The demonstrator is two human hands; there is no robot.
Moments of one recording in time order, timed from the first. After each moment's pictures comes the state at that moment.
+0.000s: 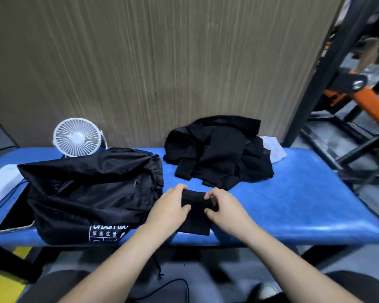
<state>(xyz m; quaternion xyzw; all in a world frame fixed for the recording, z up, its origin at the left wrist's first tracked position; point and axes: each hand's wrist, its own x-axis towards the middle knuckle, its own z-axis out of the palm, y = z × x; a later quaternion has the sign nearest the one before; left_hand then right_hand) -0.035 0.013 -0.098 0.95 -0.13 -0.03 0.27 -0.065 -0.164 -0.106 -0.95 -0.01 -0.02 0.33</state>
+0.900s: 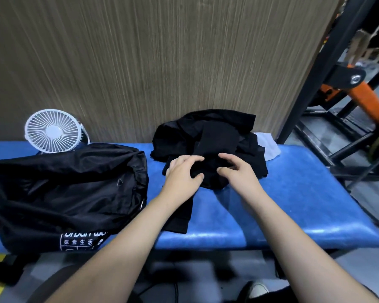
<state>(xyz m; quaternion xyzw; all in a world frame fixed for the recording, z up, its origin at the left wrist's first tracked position) 0.024 -0.048 -0.090 0.91 -0.17 0.04 0.38 -0.015 -0.212 -0.072 -0.79 0.14 -0.07 0.59</state>
